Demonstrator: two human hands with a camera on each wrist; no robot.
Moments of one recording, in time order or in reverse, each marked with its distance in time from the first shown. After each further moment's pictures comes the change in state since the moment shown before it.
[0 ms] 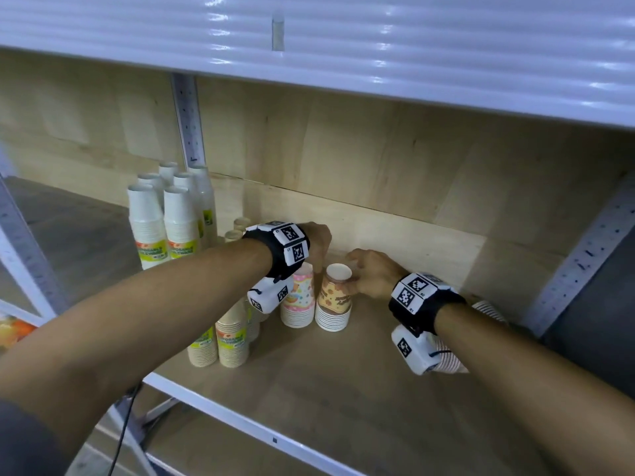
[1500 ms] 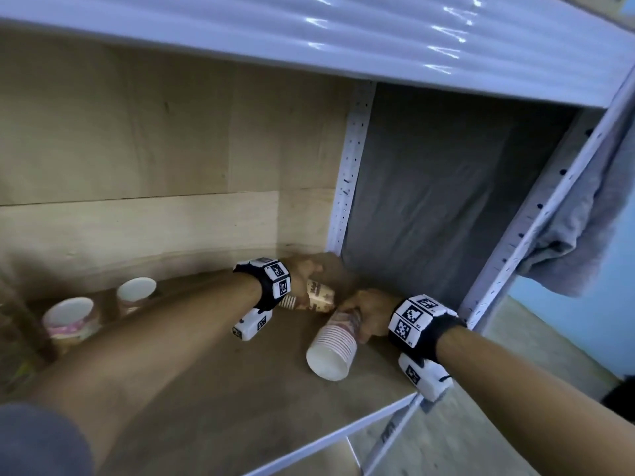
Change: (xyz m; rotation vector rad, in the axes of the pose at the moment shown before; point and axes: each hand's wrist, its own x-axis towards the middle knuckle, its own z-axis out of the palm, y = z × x) left_hand 0.071 0.264 0.094 0.008 -0.134 0.769; right_hand -0.219 0.152 -0.022 -0.096 -0.200 0.605
